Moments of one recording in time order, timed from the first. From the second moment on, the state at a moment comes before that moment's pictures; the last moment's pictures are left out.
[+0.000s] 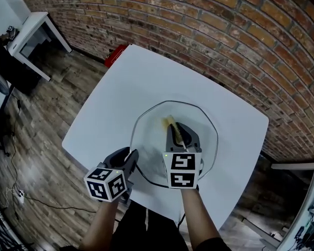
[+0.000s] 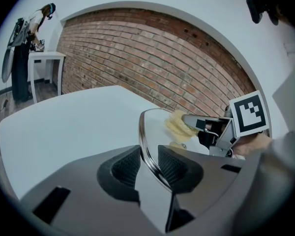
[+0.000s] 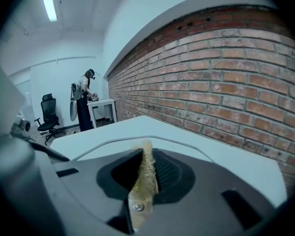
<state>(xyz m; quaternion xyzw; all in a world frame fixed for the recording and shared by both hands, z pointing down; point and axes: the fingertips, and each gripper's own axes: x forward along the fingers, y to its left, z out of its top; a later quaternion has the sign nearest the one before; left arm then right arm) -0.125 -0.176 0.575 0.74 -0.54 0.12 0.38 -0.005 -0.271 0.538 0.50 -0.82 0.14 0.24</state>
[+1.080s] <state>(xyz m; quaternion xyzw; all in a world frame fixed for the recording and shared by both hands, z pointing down) -0.123 -0.180 0.575 0.74 -0.54 0.10 0.39 -0.013 -0.246 0.497 0.49 -0.83 0.12 0.22</state>
